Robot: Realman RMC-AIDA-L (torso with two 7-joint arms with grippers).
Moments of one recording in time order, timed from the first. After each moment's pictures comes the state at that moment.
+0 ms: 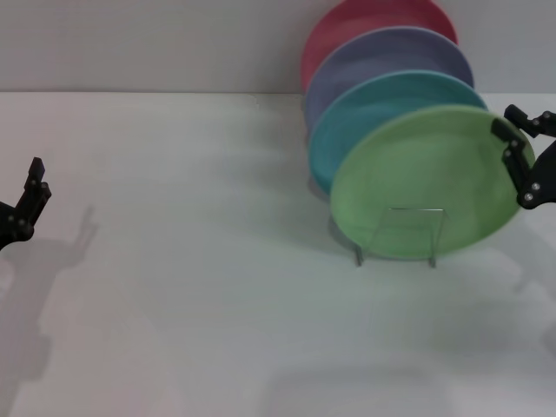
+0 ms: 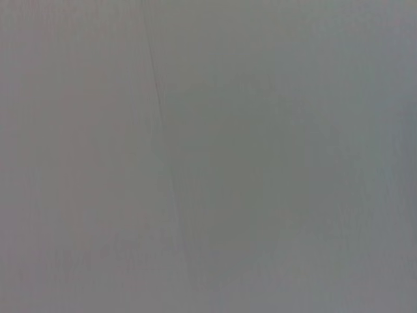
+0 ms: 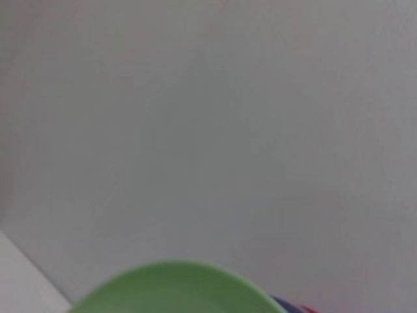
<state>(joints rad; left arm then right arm) -0.23 -2.08 2.06 0.25 -0.51 1.33 0.03 0.26 2.08 2.25 0.52 -1.15 1.46 -2.87</state>
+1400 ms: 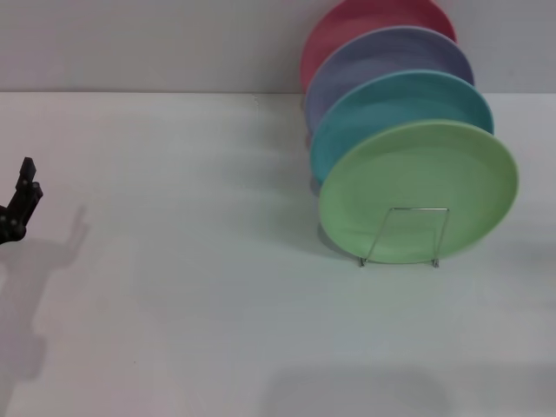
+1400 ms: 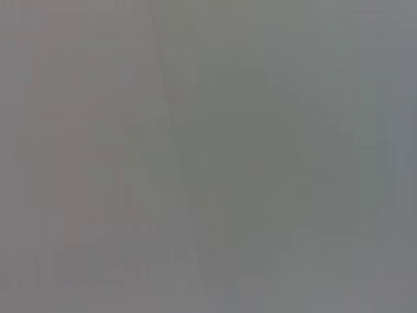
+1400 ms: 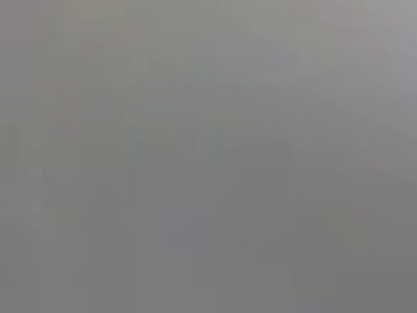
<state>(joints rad) -0.23 -2.08 2.05 0.25 -0.52 1.32 0.04 0.15 2.09 2.39 0.30 -0.52 1.52 -2.85</state>
